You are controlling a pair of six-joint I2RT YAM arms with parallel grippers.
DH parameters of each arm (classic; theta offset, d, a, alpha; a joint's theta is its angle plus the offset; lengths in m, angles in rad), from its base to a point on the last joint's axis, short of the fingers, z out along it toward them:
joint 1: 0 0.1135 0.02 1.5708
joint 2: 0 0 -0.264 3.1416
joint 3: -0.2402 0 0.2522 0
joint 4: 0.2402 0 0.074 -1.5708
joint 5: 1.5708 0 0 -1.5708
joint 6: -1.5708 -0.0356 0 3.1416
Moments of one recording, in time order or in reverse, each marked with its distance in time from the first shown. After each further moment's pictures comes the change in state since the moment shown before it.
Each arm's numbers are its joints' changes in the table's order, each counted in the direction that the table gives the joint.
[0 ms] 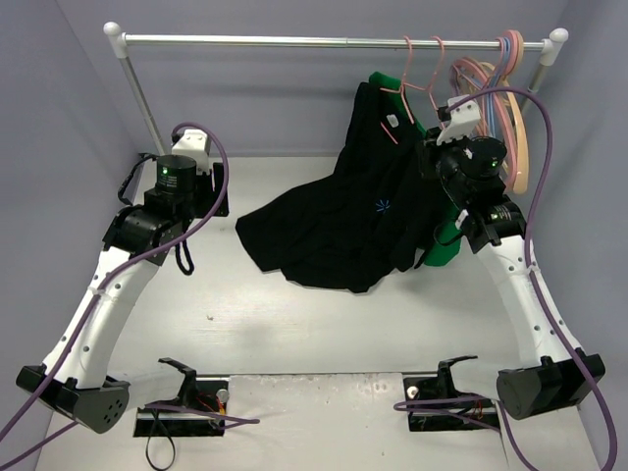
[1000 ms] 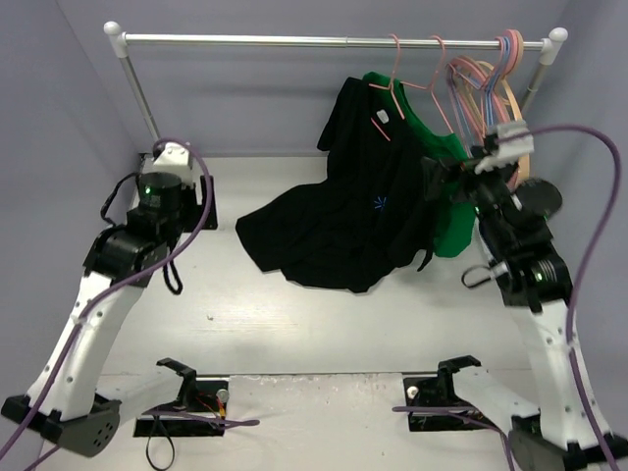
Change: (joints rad) left arm 0.000 0.106 0.041 0.061 -0.071 0.000; right arm 0.008 0.266 0.022 0.081 0.006 -0.021
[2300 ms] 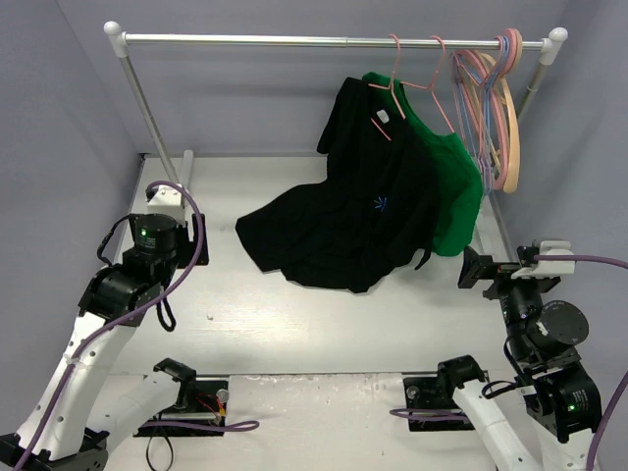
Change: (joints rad) left arm 0.000 0.244 0.302 0.002 -0.050 0.010; right arm 0.036 0.606 0.318 0.361 0.334 -0.031
